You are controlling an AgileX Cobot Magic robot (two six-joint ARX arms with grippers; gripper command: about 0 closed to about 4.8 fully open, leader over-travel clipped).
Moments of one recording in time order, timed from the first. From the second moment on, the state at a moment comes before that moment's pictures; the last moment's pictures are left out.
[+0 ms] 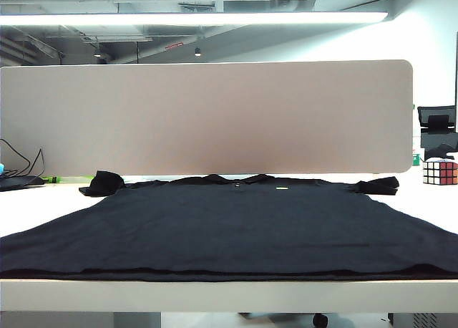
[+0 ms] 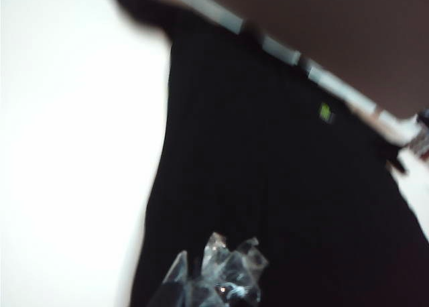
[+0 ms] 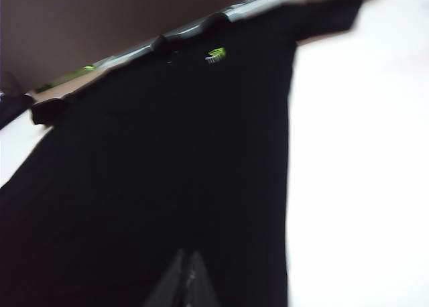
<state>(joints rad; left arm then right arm) -0.14 0.05 0.01 -0.16 0.09 -0.58 -0.05 0.02 0.01 -0.17 -0.29 0.37</state>
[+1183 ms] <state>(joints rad) 0.25 1.21 0.54 -0.18 0.82 -0.31 -0.14 0.94 0.65 -0.71 -0.45 0.16</state>
